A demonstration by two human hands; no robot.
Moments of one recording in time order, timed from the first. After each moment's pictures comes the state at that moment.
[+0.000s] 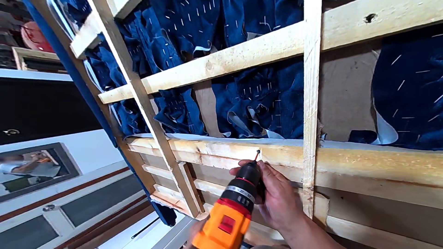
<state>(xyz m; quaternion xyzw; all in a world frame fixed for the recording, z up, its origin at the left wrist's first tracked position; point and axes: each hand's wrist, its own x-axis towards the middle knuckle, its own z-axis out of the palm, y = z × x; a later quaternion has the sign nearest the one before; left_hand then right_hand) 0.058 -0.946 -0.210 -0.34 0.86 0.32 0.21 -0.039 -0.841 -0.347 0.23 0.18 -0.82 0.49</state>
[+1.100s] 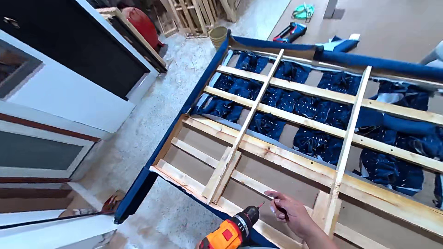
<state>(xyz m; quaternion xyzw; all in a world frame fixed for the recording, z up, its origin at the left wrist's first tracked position) 0.336 -1.002 -0.117 -0.39 0.77 0.51 -0.02 0.080 -0.864 -0.255 -0.09 0.46 -0.62 0.63</state>
